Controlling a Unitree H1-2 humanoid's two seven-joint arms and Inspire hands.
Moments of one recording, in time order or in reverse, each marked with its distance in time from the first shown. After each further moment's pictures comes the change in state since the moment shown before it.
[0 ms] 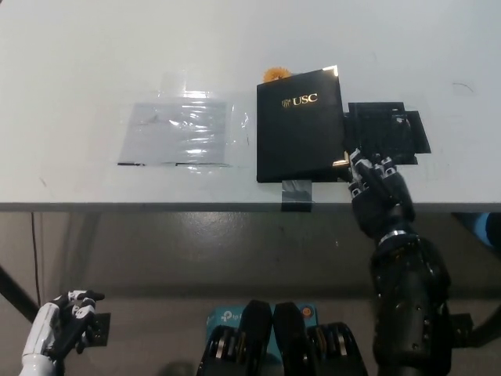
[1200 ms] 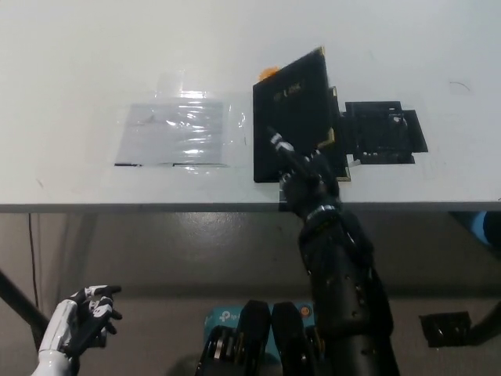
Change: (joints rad) left_arm -0.013 -0.006 -0.053 -0.002 0.005 0.007 0.000; right_arm -0.150 0.017 0.257 0.243 0.007 -0.161 -0.093
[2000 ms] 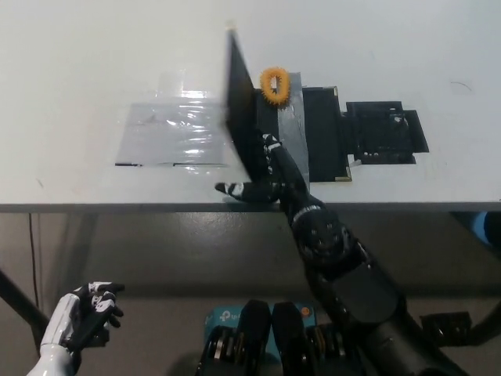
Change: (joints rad) left_arm -0.014 0.014 -0.011 0.000 0.002 0.014 -0.013; right_arm -0.005 -0.283 0.663 0.105 -0.456 -0.019 0.058
